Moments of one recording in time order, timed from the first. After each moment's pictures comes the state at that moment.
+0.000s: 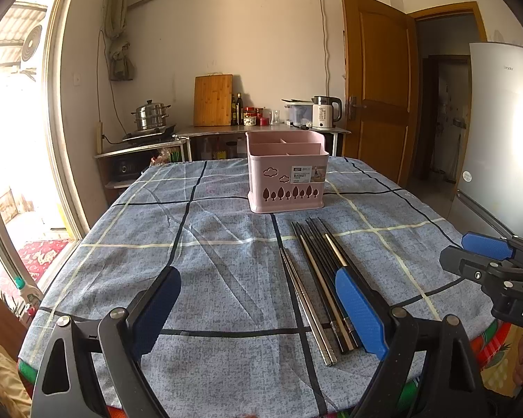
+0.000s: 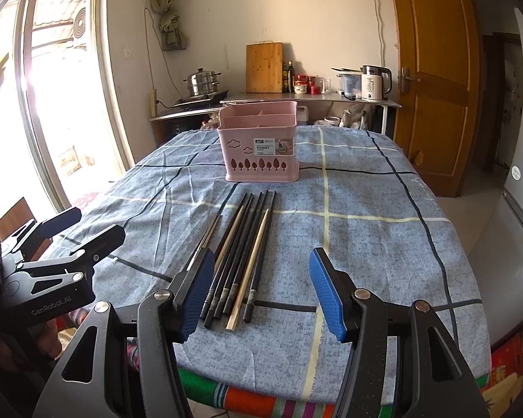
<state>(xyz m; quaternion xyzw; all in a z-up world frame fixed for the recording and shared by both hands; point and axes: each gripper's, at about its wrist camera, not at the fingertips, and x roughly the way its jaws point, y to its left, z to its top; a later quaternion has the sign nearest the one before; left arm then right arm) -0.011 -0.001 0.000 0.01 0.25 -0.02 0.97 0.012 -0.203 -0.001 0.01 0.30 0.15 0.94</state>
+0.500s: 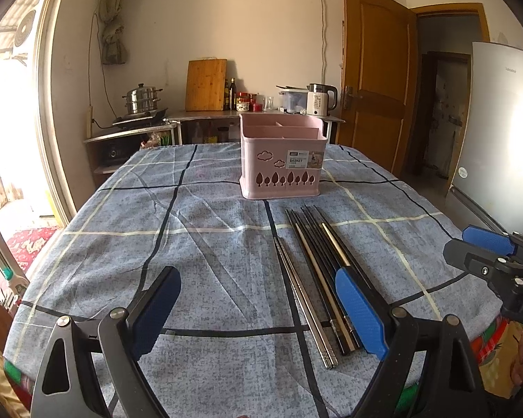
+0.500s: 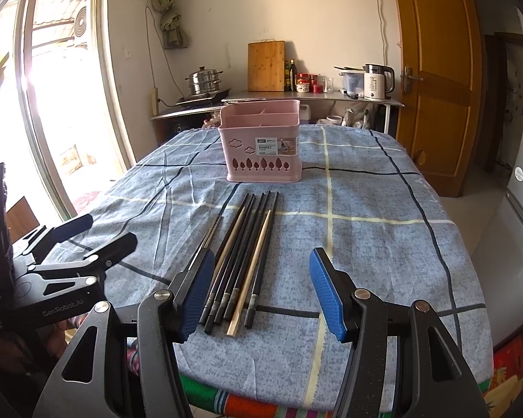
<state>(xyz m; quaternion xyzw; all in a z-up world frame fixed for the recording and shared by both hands) 0.015 0.003 -0.014 -0.01 0.29 -0.04 0.96 0.020 -0.200 -0.001 0.01 0.31 0.16 0.94</state>
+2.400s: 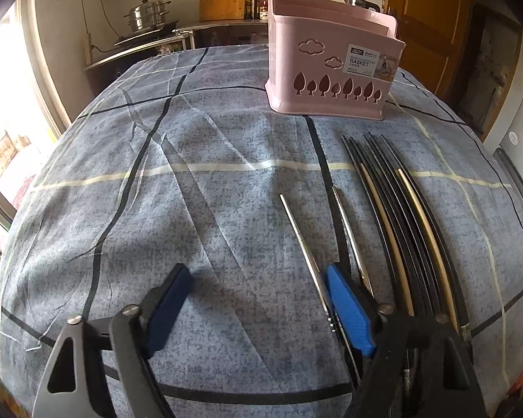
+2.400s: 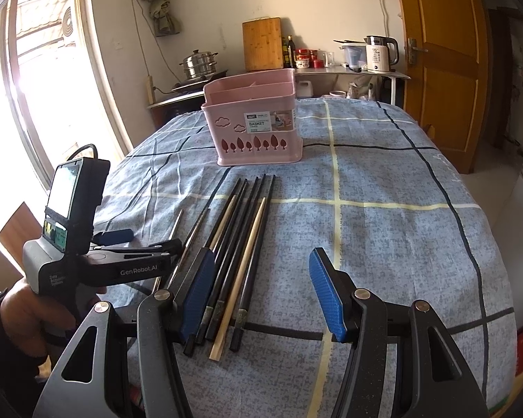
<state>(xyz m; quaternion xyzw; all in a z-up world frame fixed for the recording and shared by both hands) 0.132 0.010 -0.083 -0.01 0.47 0.01 0.88 0.071 -0.201 -0.031 0.03 0.35 0.17 0.92</state>
